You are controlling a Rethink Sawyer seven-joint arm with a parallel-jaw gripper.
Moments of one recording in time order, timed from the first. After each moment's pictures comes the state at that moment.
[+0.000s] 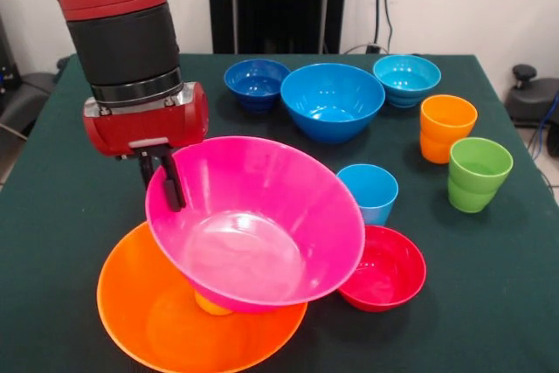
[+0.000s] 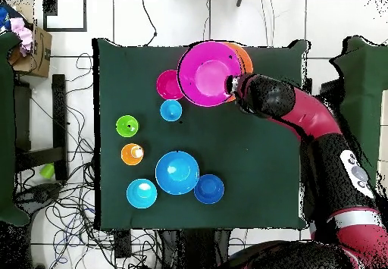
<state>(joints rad) -0.69 -0.50 0.40 1.42 -0.11 0.51 1.34</state>
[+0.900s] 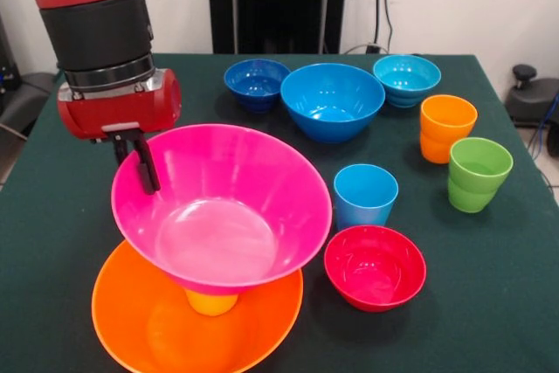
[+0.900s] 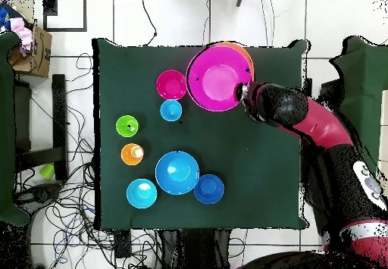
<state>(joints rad) -0.75 -0.53 0.40 1.47 -0.11 0.51 1.34</state>
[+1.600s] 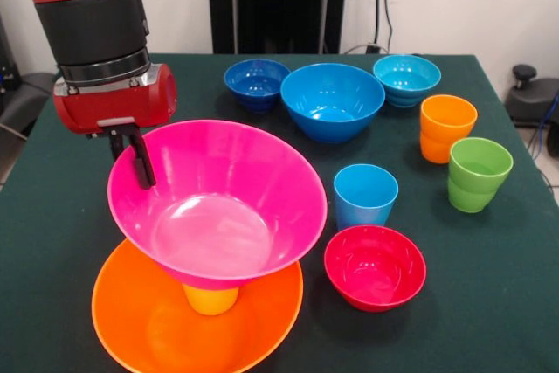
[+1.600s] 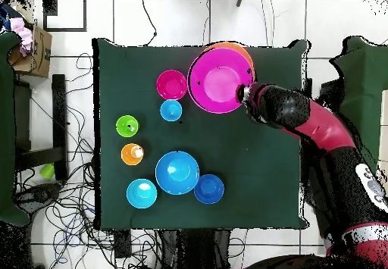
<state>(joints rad) -0.76 -0.53 0.40 1.48 -0.11 0.51 1.34</state>
